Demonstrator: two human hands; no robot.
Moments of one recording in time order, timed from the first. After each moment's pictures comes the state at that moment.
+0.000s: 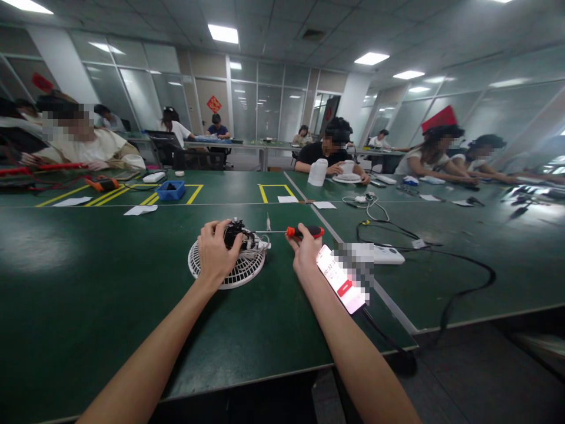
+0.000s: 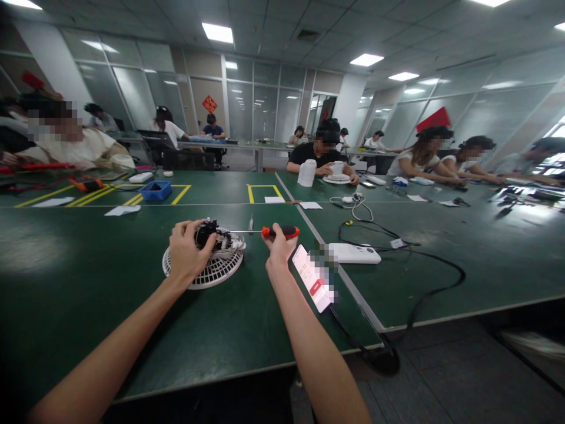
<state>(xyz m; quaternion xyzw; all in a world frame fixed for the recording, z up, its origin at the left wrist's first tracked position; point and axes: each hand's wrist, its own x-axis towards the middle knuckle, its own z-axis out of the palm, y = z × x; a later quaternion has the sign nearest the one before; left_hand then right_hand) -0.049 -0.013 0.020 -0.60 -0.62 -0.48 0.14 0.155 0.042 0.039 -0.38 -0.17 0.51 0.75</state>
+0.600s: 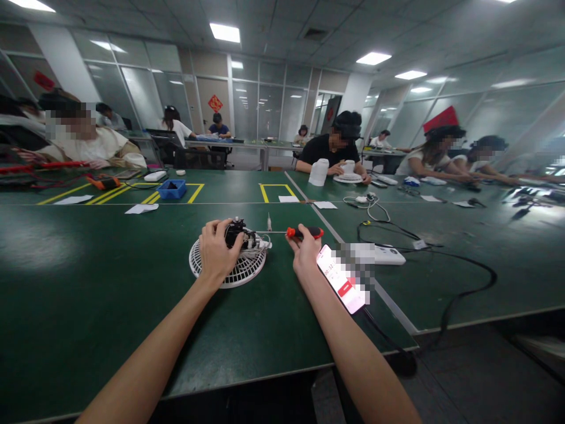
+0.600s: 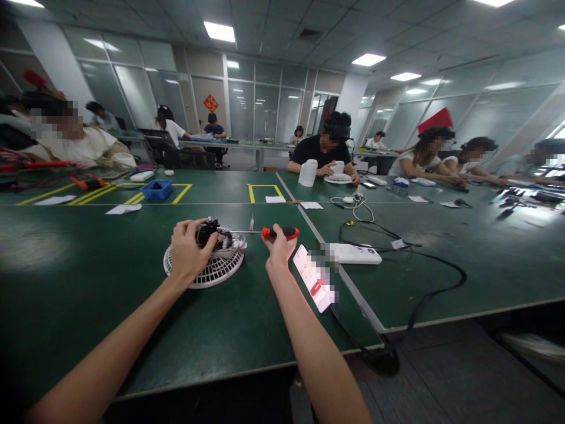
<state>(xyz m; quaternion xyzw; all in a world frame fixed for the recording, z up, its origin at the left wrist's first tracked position) -0.048 -0.012 0.019 -0.60 -0.61 -0.50 0.15 0.153 0.040 0.036 -0.38 -0.17 0.52 0.75</state>
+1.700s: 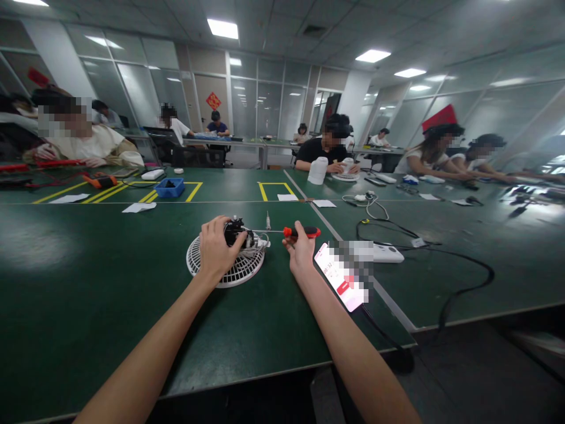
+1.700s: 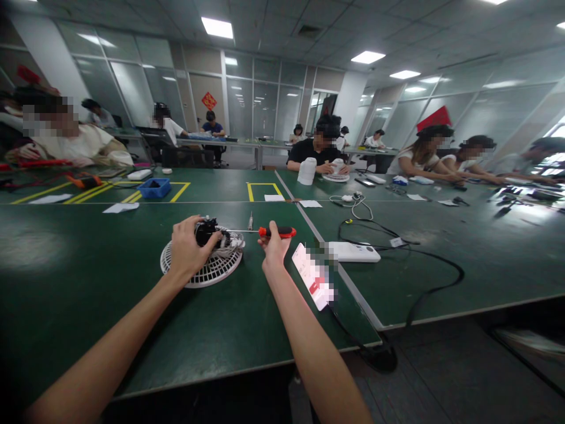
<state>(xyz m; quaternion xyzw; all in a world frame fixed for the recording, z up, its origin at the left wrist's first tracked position) -0.051 -0.008 0.018 -0.62 -0.59 -0.49 0.13 0.147 0.036 0.034 -0.42 -0.20 0.53 0.71</state>
